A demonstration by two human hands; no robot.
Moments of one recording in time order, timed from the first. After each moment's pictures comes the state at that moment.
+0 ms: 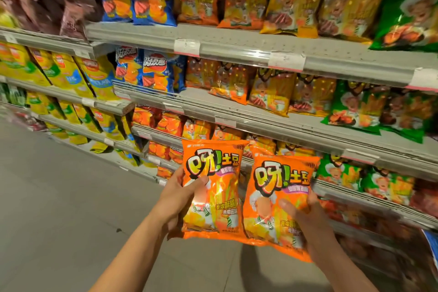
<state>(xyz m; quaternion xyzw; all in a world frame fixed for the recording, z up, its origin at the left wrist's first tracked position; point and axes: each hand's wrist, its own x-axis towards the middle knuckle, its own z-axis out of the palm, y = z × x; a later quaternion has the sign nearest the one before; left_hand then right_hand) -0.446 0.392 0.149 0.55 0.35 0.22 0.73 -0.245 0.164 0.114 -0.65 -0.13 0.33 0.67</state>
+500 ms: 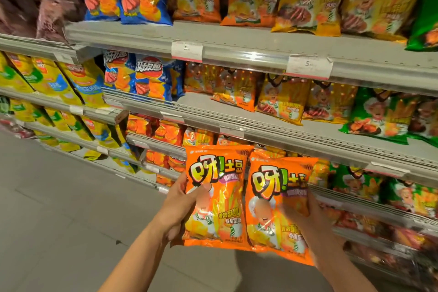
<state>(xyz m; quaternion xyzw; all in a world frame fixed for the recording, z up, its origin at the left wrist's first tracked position) -0.422 0.467 0.136 0.55 0.33 0.19 0.75 -0.237 0.238 0.121 -0.67 -0.15 0.31 0.65</state>
